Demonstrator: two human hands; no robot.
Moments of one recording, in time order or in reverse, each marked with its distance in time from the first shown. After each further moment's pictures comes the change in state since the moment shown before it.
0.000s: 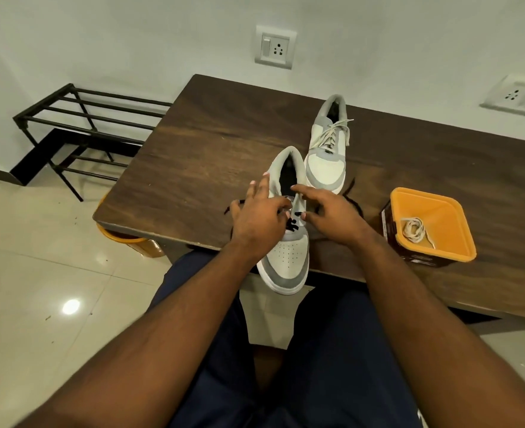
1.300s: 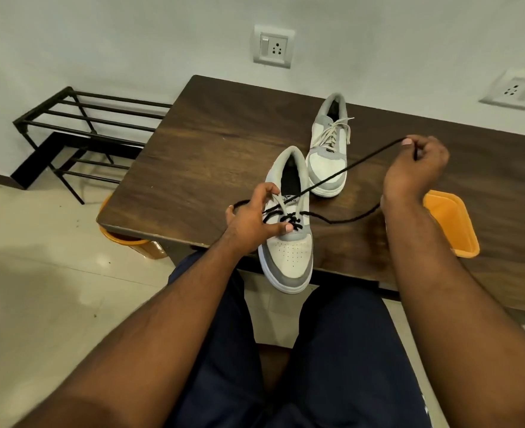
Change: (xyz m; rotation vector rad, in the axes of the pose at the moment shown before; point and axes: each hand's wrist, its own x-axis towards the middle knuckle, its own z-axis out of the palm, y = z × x) left_hand 0.006 -0.043 0.010 -0.433 -0.066 -0.025; right_hand 0.024 0.031 -0.065 0.466 1.193 0.402
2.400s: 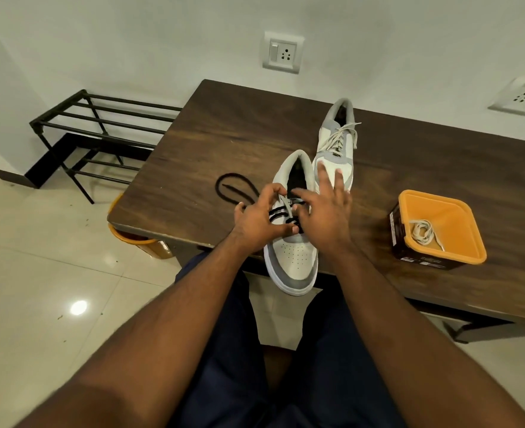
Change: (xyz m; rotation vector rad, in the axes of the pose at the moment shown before) left_hand 0.001 0.003 -0.001 0.029 -0.004 0.030; right_hand -0.119 -0.003 0.018 -0.690 -0.807 -0.487
